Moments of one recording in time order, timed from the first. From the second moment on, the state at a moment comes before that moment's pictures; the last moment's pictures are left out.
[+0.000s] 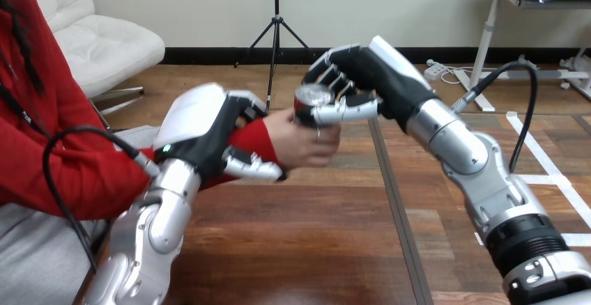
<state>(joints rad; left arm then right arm) -0.32 0.28 -0.18 0.15 0.72 0.05 -0.07 -0.75 -0.27 0.16 0.76 -0.30 -0.27 0.22</state>
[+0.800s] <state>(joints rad) -0.41 0.30 -0.18 -0.04 0.69 -0.01 -0.14 -0.75 -0.29 0.13 0.63 -0.23 -0.29 0.24</state>
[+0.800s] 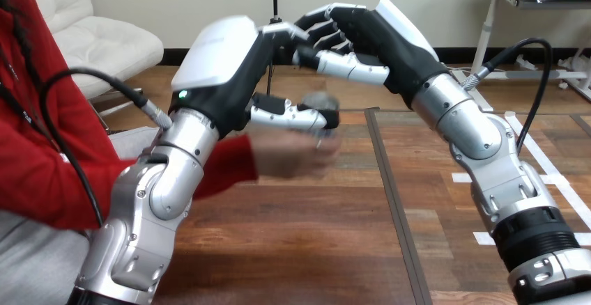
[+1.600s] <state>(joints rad) -0.38 0.32 -0.18 -0.07 0.67 0.01 -0.20 -0.70 -0.33 0.11 0.63 -0.20 -0.32 0.24</state>
